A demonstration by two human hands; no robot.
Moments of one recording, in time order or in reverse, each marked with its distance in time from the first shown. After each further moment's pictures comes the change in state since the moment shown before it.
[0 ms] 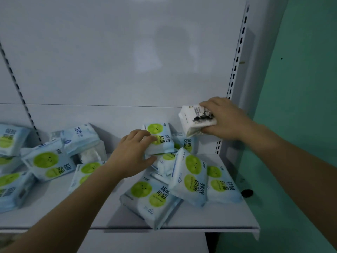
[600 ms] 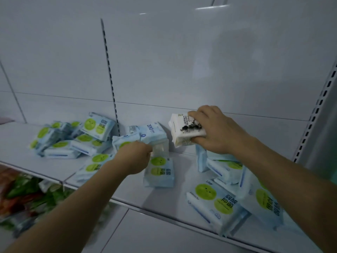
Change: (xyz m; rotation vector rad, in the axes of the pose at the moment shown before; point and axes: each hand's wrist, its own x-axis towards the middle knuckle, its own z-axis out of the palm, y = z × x) left_hand -0.100 -0.085 -0.078 0.270 -0.358 -0.533; right_hand 0.059 -0.184 0.030 0.137 0.105 -0.385
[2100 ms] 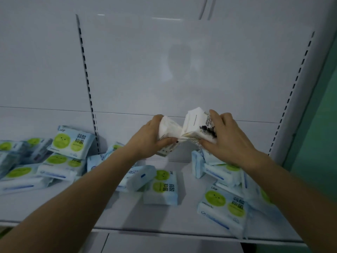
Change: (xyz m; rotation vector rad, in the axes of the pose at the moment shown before) left_hand 0.081 -0.014 -0.024 -0.742 0.230 0.349; right_hand -0.016 -0.030 -0.004 0.016 0.112 0.451
